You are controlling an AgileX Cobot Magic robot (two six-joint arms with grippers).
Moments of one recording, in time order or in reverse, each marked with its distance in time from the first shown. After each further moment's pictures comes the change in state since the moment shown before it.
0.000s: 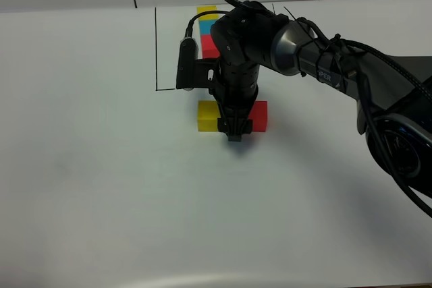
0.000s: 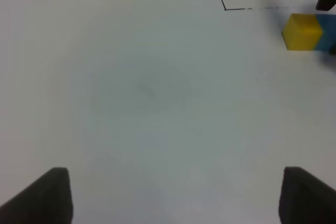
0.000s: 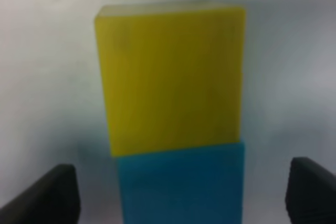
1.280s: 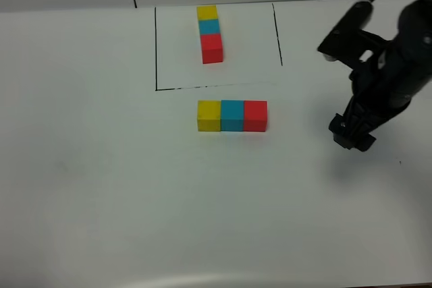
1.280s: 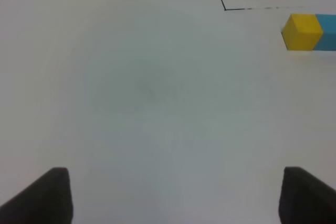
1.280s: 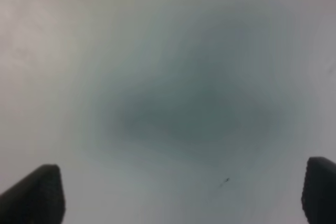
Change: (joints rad) left arm 0.000 0.000 0.000 0.000 0.000 0.000; right arm -0.233 -0.705 0.710 -0.015 -0.073 0.341
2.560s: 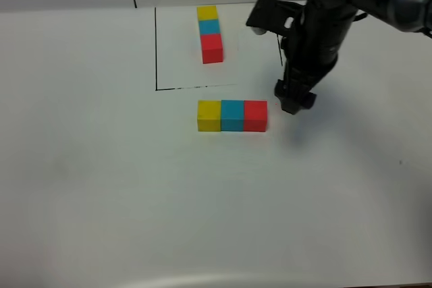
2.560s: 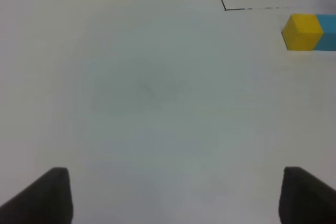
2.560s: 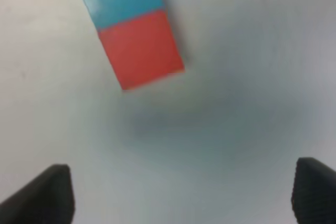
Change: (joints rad) left arm 0.000 0.000 0.000 0.000 0.000 0.000; right arm 0.051 0.314 -0.424 0.087 0.163 -0.150
